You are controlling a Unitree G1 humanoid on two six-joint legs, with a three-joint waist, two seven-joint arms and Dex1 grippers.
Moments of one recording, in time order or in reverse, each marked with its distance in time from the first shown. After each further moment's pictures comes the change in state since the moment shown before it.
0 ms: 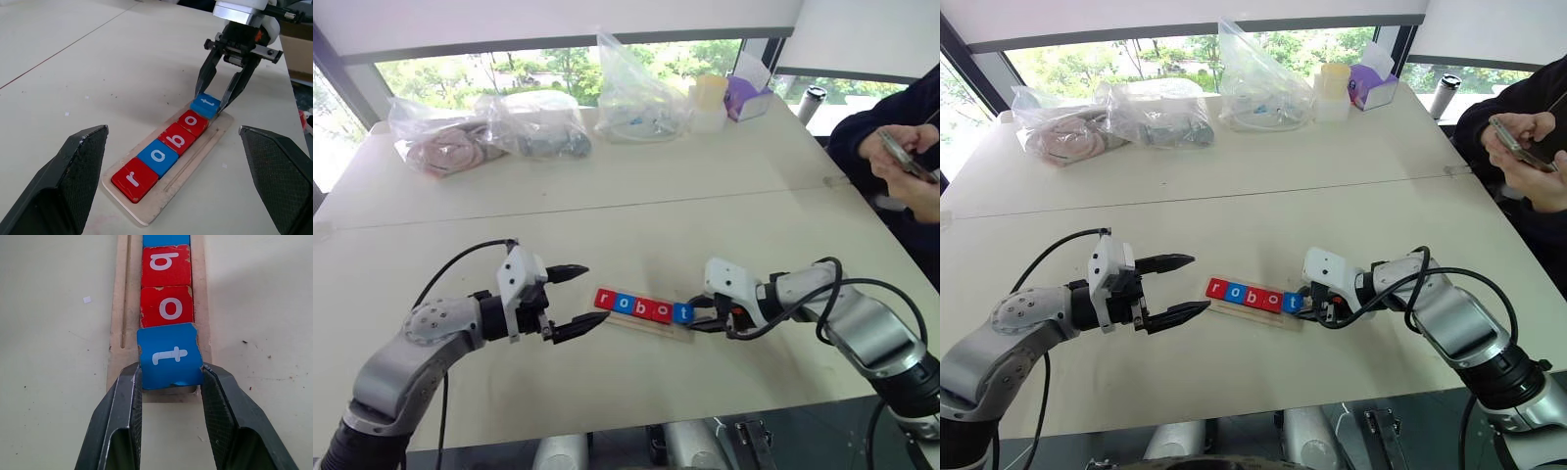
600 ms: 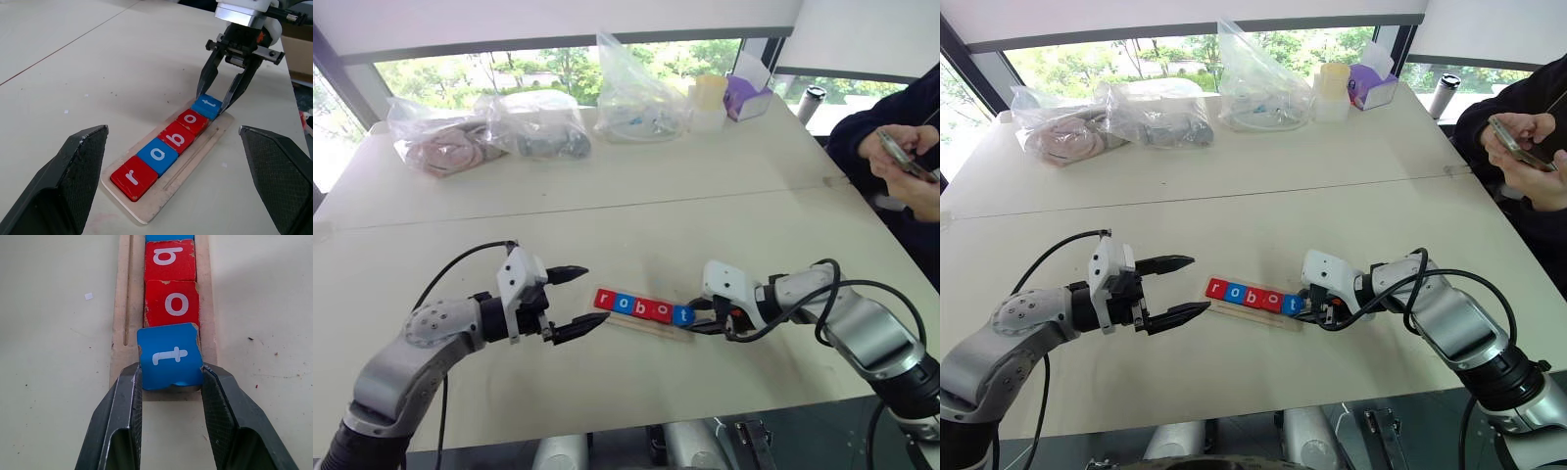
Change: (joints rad) left arm 0.008 -0.002 -0.001 0.000 0.000 0.000 0.005; right arm 0.003 -0.001 0.010 -0.007 -0.003 0.010 -0.009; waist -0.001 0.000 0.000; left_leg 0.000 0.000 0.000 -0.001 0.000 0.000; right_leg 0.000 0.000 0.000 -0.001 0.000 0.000
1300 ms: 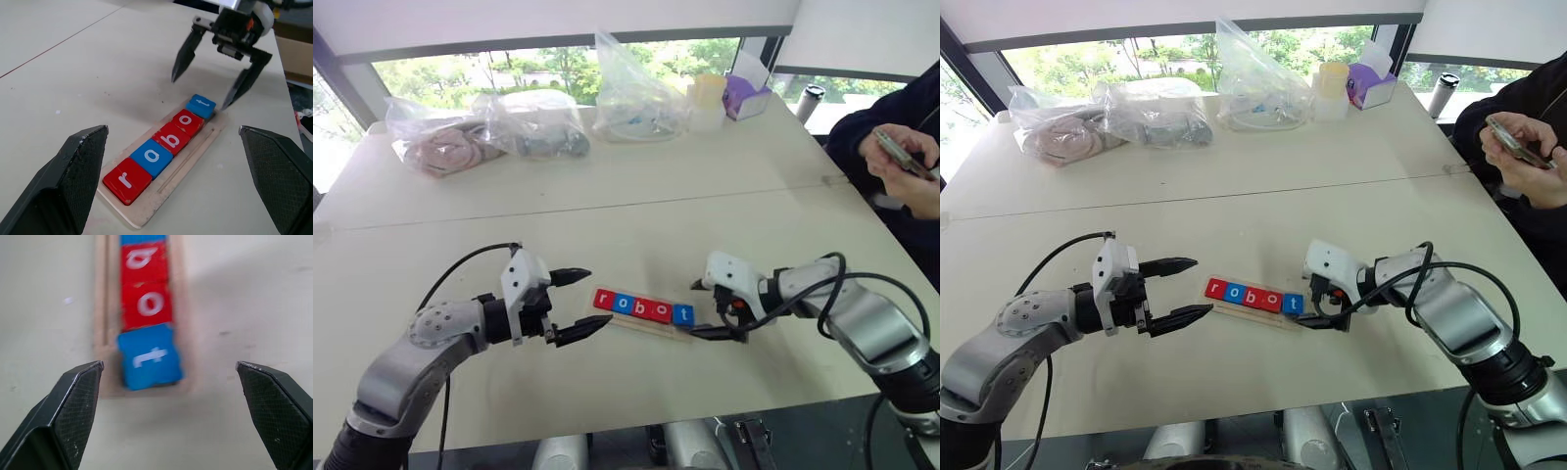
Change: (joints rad) left arm -0.002 -0.007 -0.018 0.000 0.000 0.000 0.002; right arm -0.053 0.000 -0.056 -0.006 0.032 0.070 -0.029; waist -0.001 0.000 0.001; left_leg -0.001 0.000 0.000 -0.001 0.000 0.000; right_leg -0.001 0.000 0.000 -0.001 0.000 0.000
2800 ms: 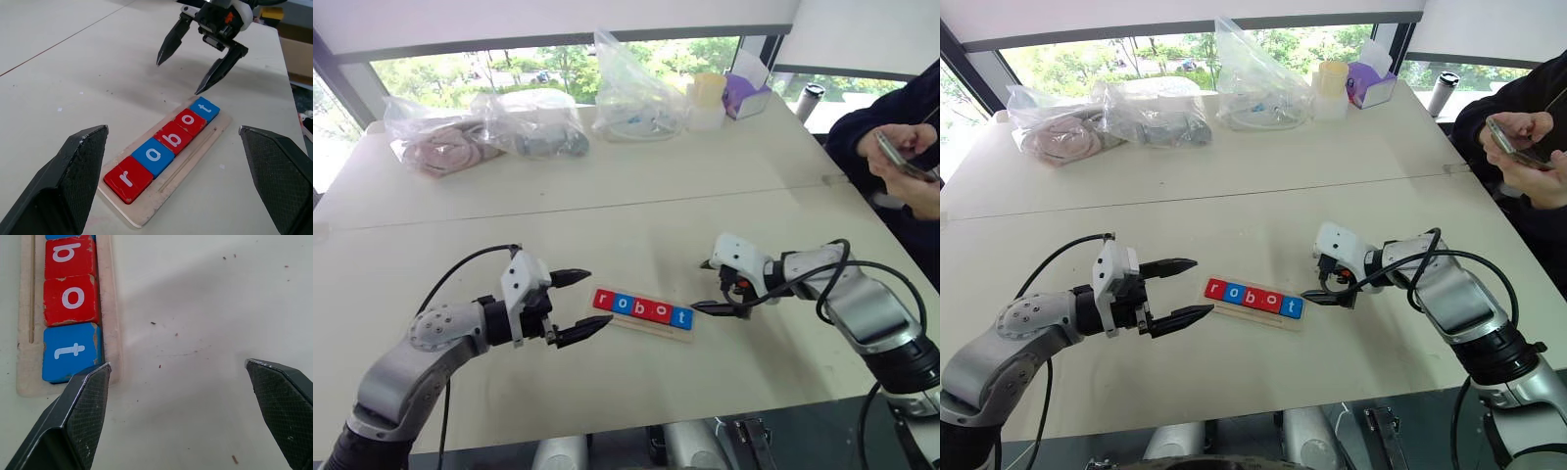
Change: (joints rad) left arm 0.014 -0.001 0.000 -0.011 0.000 0.000 0.021; right arm -0.031 0.027 -0.017 0.166 -0.101 -0.113 -0.003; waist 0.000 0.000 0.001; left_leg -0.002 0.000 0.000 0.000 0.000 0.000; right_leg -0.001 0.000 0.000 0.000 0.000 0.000
